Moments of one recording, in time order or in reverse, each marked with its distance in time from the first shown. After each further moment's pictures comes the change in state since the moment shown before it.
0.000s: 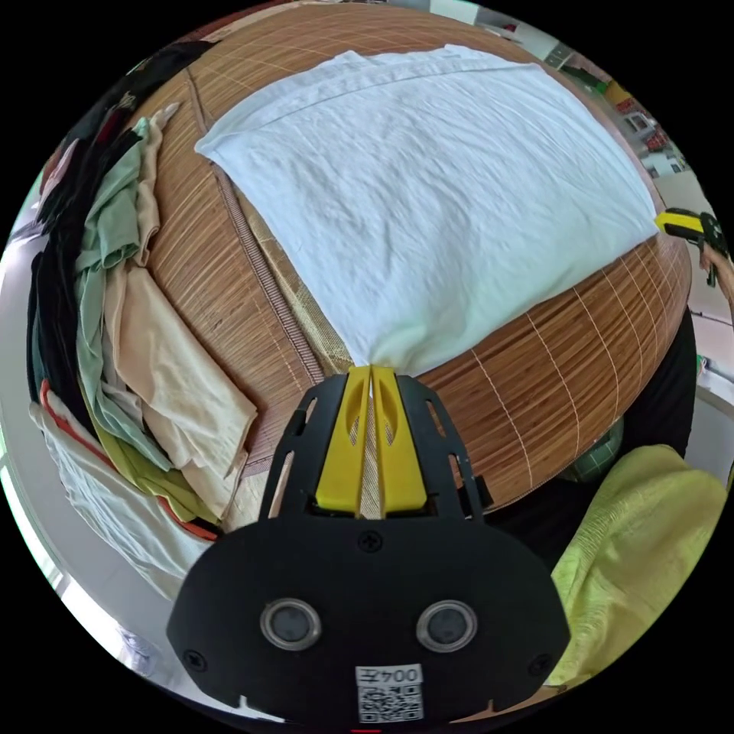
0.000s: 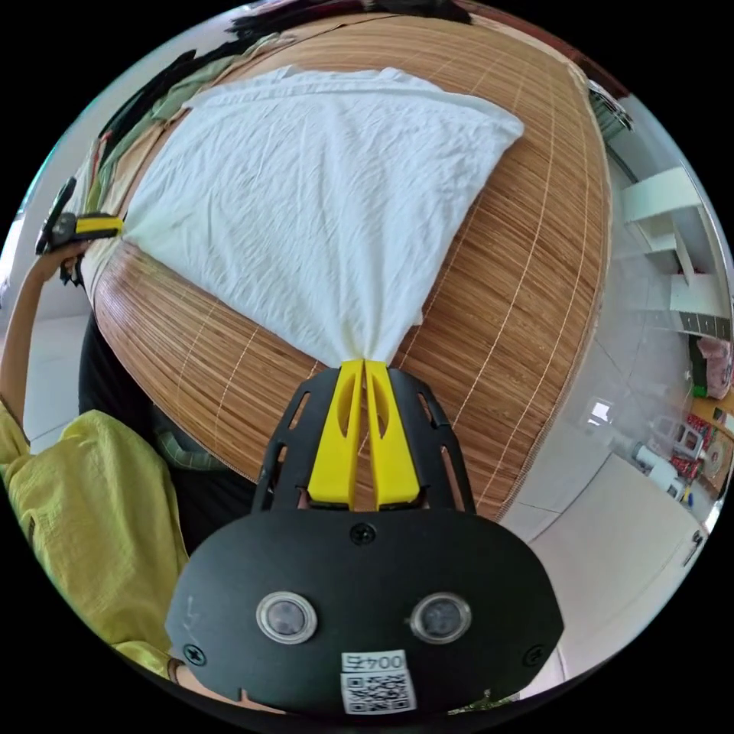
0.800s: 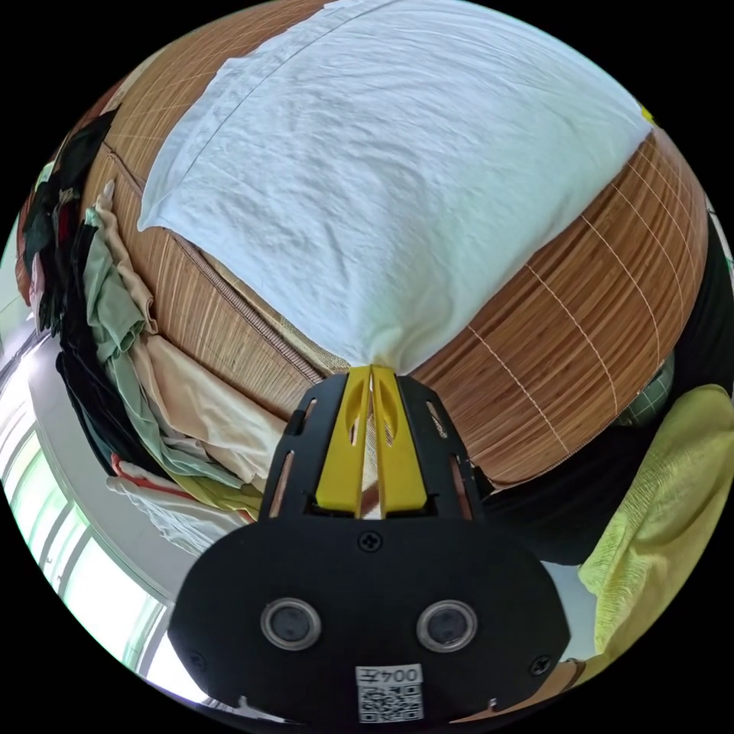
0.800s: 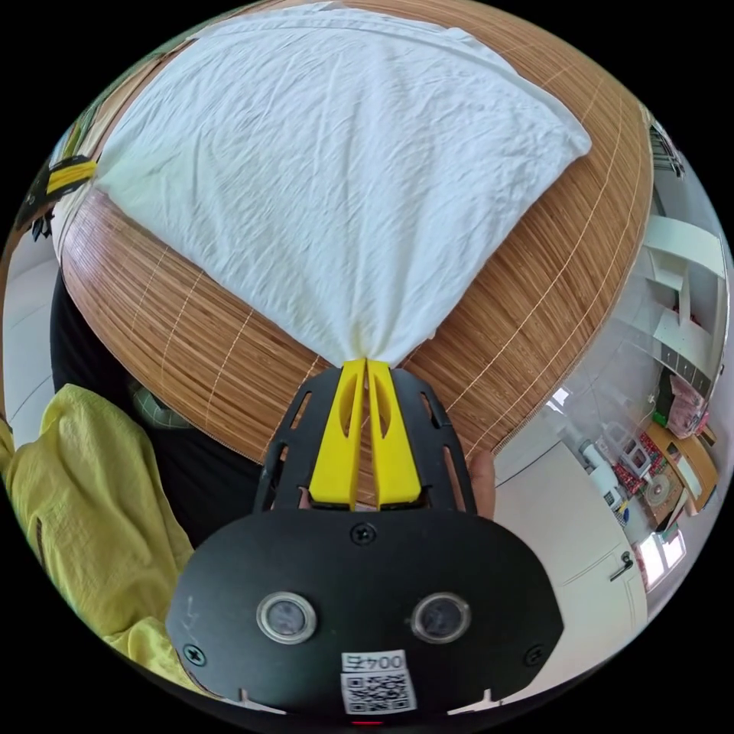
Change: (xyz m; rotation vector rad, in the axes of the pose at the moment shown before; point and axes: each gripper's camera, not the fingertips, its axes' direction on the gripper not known) left arm 0.083 -0.071 0.015 -0.228 -0.216 0.297; right arm -0.051 -0.086 -0.014 -0.306 0.168 -0.144
